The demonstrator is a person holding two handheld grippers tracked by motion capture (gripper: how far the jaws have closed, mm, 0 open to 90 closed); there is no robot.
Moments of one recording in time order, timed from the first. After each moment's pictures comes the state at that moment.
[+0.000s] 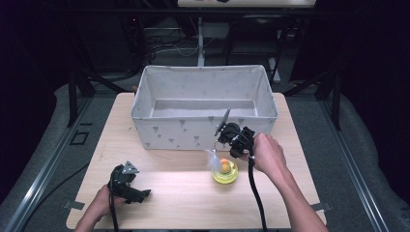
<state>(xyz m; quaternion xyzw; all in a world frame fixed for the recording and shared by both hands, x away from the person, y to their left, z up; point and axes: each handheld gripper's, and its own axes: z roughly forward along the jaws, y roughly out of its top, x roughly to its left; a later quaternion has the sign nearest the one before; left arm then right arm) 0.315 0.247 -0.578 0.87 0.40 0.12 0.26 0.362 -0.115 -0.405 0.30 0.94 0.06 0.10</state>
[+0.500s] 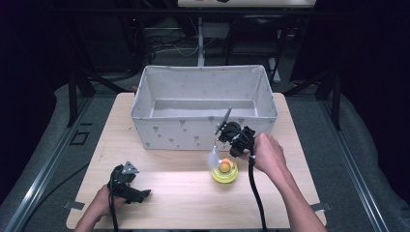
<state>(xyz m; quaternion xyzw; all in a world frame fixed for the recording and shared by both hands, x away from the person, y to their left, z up) 0.315 0.247 -0.578 0.87 0.40 0.12 0.26 0.363 -0.117 -0.403 0.31 0.94 0.08 0.10</state>
